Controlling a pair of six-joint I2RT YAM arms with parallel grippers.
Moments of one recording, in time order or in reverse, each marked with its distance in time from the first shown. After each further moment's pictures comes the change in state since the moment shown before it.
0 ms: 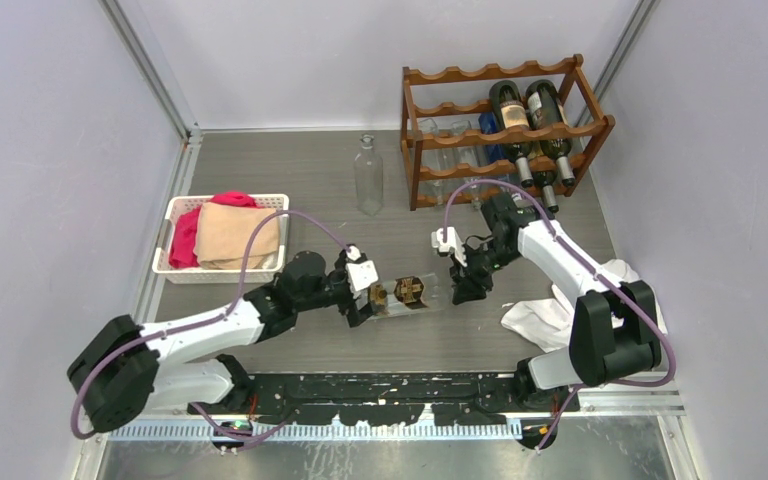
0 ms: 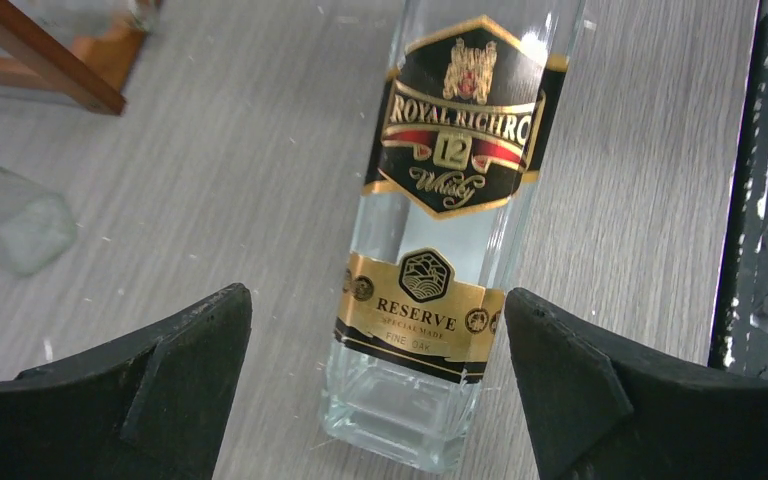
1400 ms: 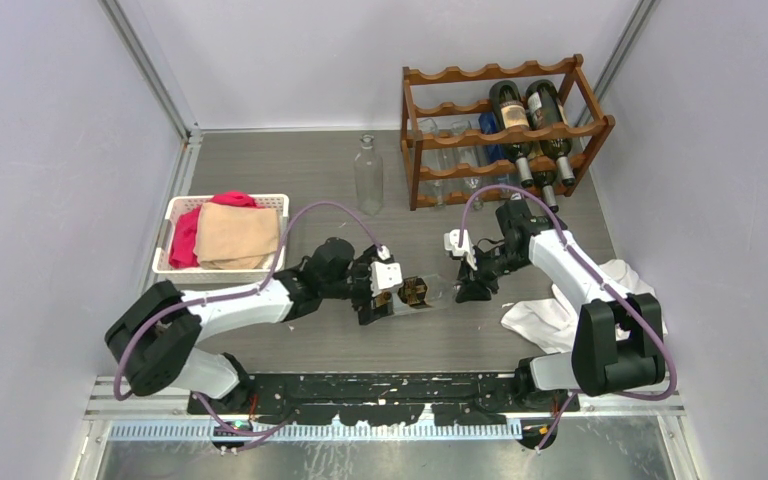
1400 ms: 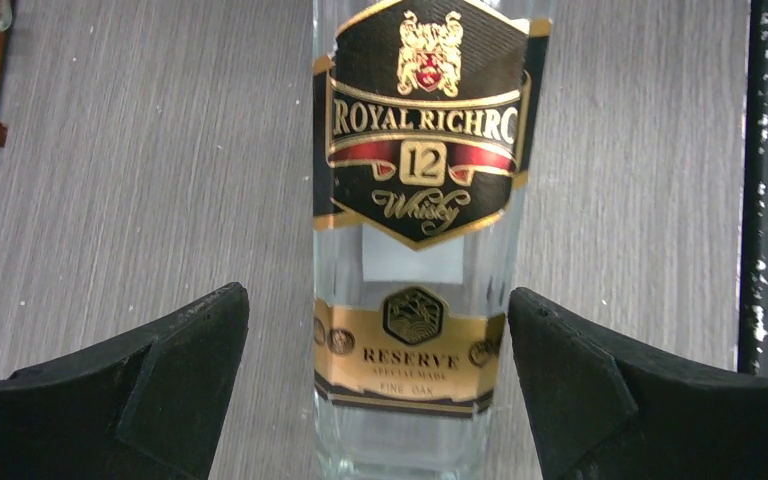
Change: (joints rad) left arm -0.011 0.195 0.161 -0.122 0.100 0.131; right arm -0.092 -0.057 -0.089 0.068 -0.083 -0.088
